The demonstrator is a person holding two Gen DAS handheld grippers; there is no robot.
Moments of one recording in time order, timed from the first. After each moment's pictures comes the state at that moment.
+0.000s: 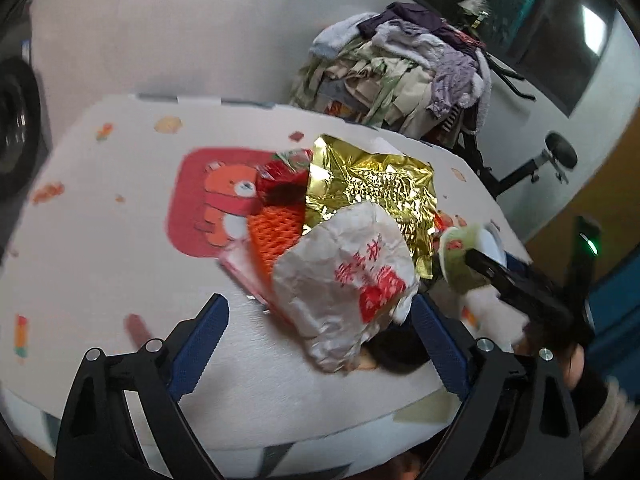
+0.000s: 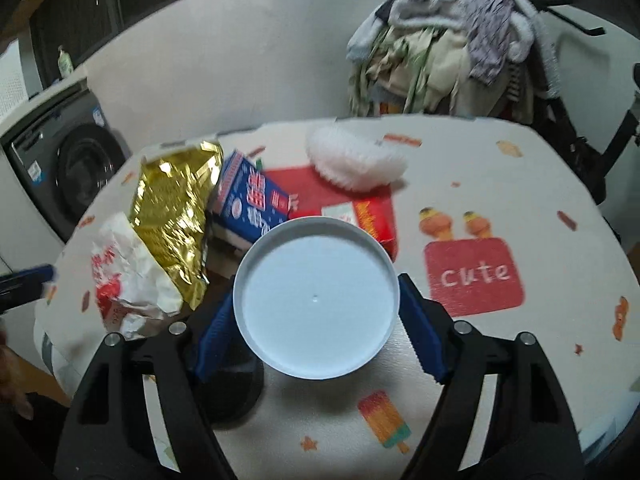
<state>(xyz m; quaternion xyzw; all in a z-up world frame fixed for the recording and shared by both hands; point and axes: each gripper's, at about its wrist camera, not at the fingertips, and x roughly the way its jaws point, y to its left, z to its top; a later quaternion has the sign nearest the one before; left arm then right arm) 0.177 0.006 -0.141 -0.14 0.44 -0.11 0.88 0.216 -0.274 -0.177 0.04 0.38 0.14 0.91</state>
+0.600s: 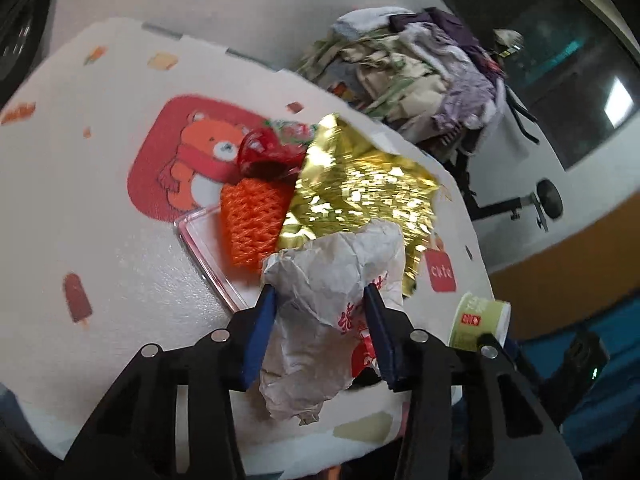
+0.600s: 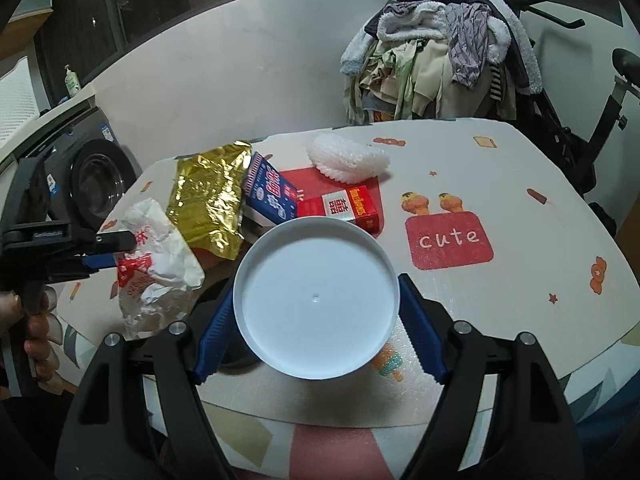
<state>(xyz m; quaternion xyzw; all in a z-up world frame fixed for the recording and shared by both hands) 0.196 0.011 -0.151 -0.24 0.47 -0.13 0.84 0.149 -0.291 -0.157 0.06 0.37 0.14 0.92</state>
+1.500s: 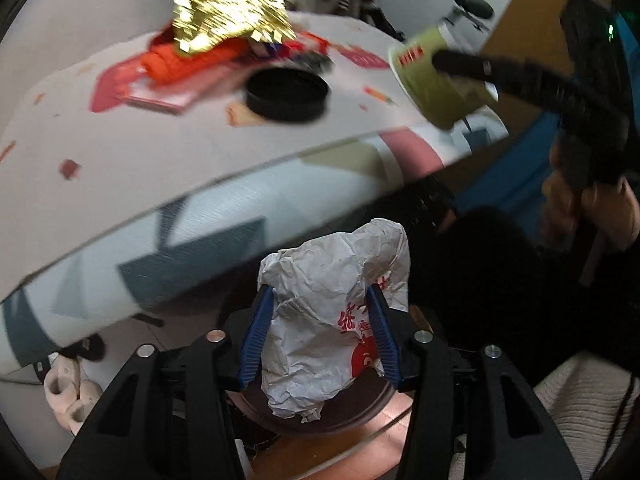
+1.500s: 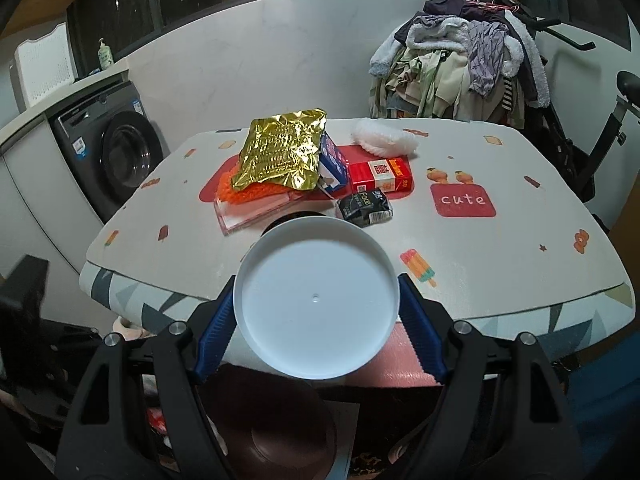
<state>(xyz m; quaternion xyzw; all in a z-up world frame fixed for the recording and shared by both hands) -0.002 -0.056 -0.207 0.02 0.52 -0.26 0.81 0.036 -0.259 -0.144 0.03 0.36 0.17 0.92</state>
